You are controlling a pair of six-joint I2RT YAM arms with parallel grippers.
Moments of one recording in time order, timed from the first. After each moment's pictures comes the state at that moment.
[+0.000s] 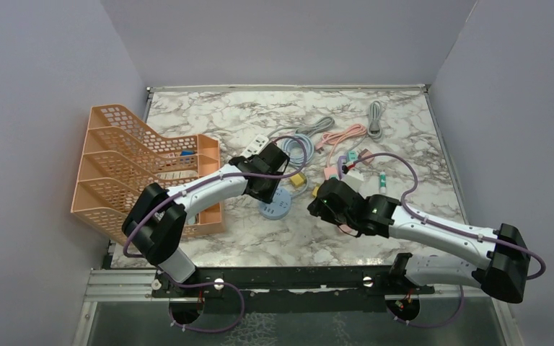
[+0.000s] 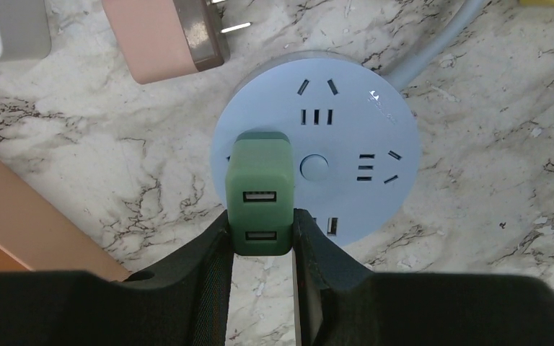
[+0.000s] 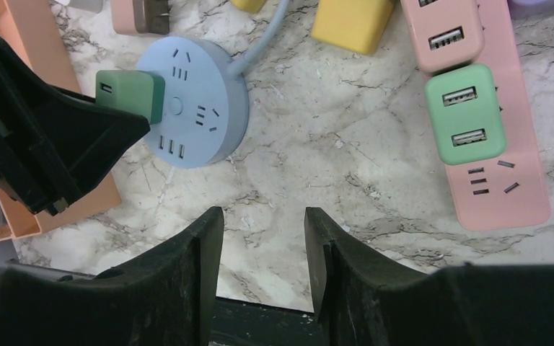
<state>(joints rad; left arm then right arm) -0.77 1.60 1.09 -0.65 -0.11 -0.29 1.02 1.12 0.78 -0.56 0.42 1.20</state>
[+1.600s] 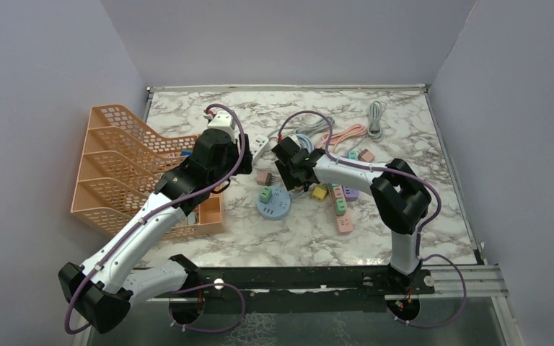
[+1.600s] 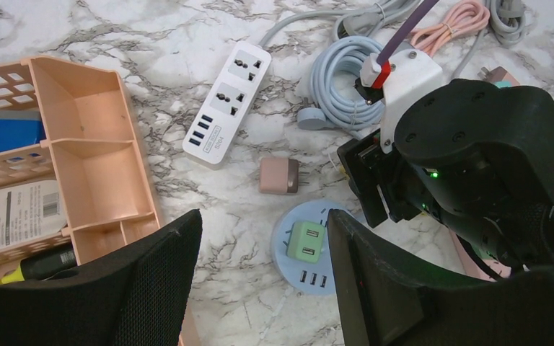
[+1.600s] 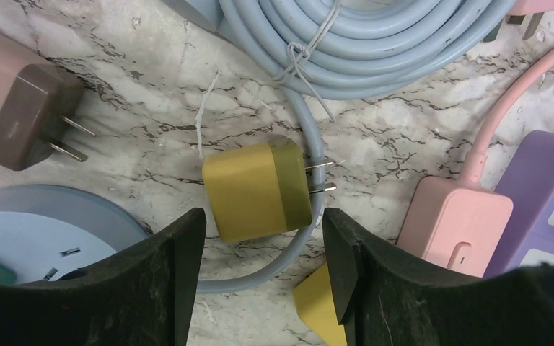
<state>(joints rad) -0.62 1.04 1.06 -0.54 -0.29 -0.40 0.82 1.93 1.34 -0.49 0.38 0.29</state>
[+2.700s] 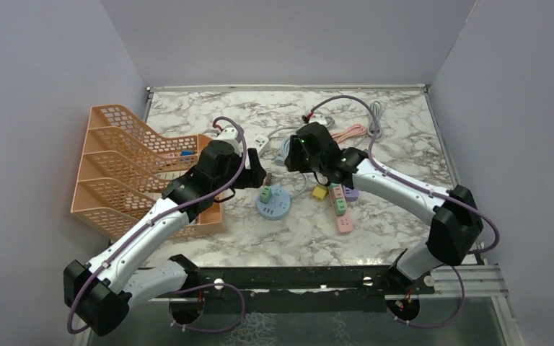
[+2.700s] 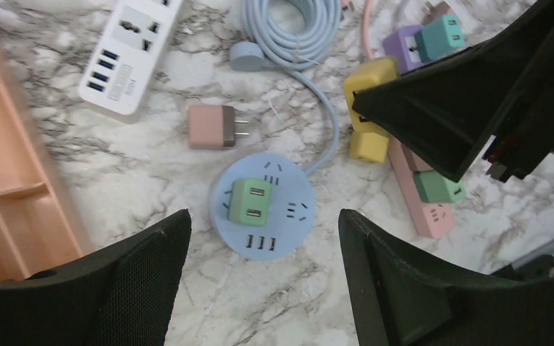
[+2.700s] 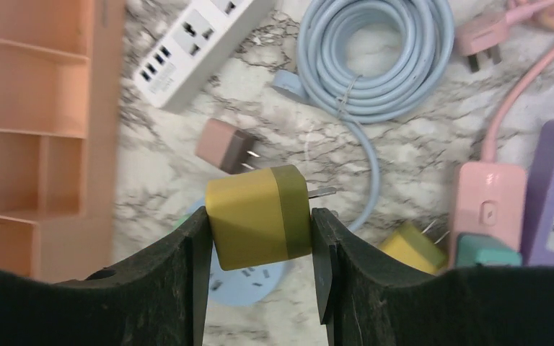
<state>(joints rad) -0.62 1.02 0.92 -0.47 -0.11 -0.50 0.81 1.59 1.23 -0.37 0.27 0.50</state>
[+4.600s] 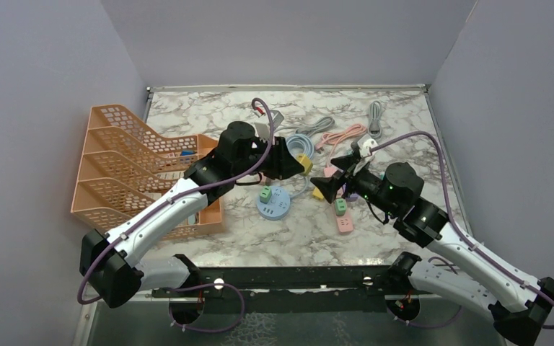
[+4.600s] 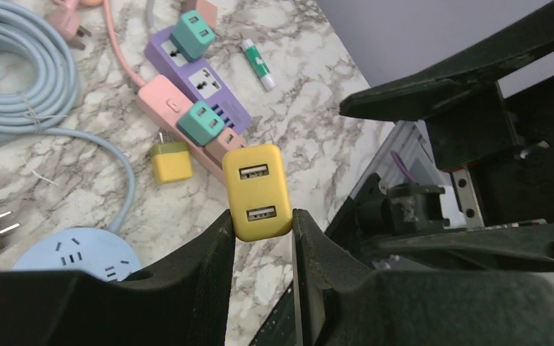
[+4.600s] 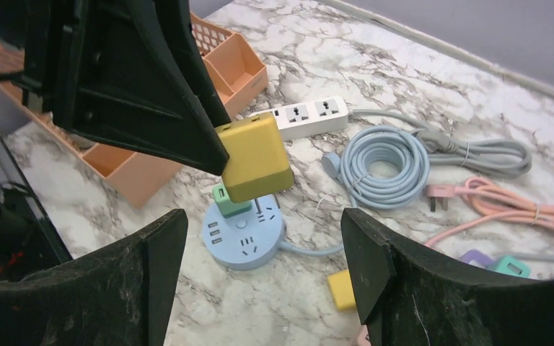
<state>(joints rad) -0.72 1.22 1.06 -0.20 0.34 -0.55 0.78 0.78 0.76 -0.08 -0.01 0.13</state>
